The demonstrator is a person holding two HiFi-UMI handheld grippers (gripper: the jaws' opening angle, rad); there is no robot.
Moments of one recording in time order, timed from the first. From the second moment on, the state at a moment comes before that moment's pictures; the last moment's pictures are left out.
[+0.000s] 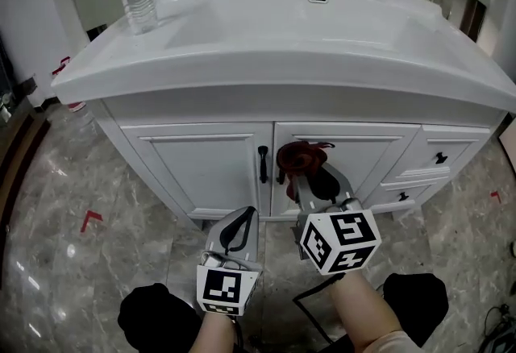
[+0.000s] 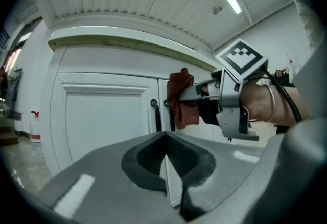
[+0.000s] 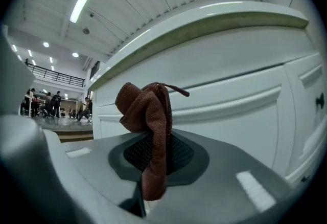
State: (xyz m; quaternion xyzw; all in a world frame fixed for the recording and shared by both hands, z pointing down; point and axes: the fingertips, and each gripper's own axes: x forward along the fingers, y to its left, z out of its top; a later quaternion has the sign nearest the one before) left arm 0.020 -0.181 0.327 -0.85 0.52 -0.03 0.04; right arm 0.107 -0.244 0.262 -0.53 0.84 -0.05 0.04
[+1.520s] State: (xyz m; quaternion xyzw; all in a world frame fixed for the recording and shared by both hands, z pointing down) left arm 0.139 -0.150 0.338 -0.87 0.49 -0.01 0.00; right arm 0.344 -0.247 0.238 -0.64 0.77 -0.06 0.05
